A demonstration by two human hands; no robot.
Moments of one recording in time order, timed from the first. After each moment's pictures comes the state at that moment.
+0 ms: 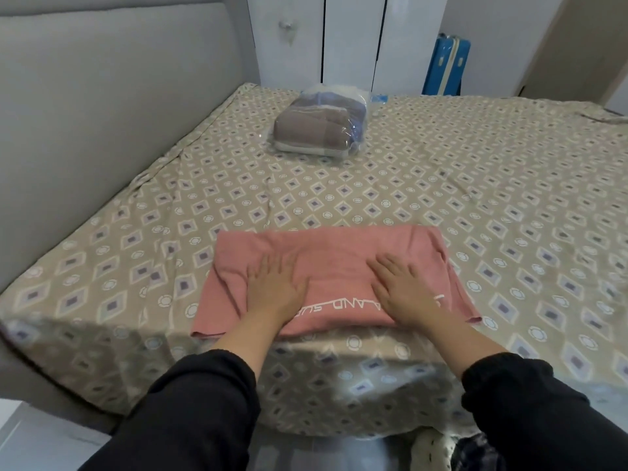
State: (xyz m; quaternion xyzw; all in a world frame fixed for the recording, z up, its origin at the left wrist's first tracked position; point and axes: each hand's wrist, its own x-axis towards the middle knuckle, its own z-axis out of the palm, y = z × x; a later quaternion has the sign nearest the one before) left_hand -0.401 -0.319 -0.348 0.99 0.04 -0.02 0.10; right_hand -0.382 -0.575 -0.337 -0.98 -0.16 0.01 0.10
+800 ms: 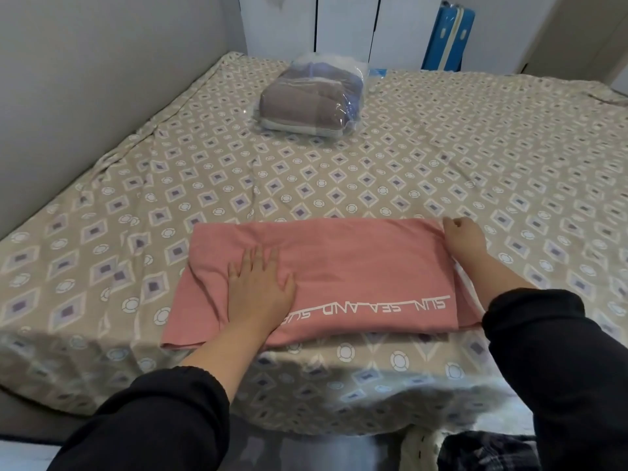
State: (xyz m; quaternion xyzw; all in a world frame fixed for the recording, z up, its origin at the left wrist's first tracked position) left_hand -0.395 -0.322 -0.368 0.99 0.07 0.05 0.07; right_hand -0.266 -0.668 -0.331 -0.91 0.18 -0.07 0.36
